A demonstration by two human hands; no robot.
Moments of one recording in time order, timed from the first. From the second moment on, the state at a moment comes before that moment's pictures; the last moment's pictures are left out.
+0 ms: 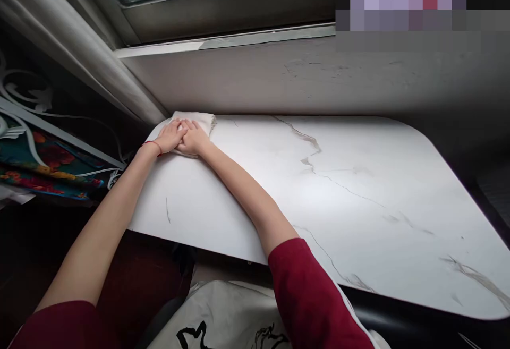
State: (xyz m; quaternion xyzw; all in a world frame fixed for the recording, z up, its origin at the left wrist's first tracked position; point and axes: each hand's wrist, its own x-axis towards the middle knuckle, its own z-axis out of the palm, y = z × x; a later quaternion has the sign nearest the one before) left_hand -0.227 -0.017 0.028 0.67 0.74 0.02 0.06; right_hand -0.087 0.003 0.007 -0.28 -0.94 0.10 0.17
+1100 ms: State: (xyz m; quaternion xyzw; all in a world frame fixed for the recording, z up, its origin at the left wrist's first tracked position) left_hand -0.190 -0.094 0.019 0.77 0.63 0.07 0.06; right_hand -0.040 -0.092 0.002 -0.38 -0.90 0.06 0.20
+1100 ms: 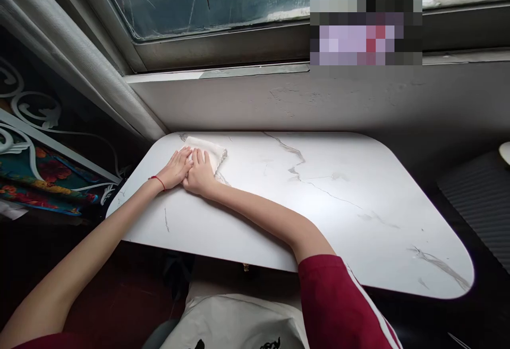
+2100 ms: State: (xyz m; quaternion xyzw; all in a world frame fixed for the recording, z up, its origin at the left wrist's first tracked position) left_hand -0.157 -0.230 0.012 0.72 0.68 0.14 0.00; right_hand -0.009 -0.172 0.000 -0.19 -0.95 0.11 0.23
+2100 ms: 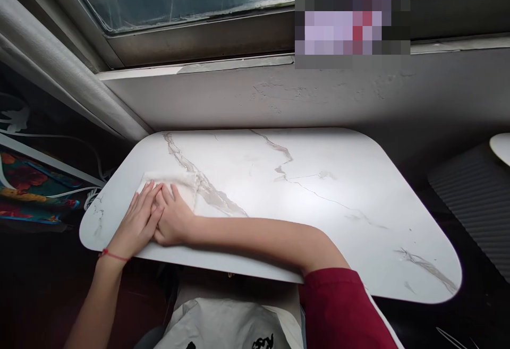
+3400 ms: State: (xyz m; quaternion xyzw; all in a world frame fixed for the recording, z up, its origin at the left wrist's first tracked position) left_hand -0.062 0.001 -0.001 0.76 0.61 0.23 0.00; right_hand 0.083 0.024 -0.010 -0.31 -0.93 0.03 0.22
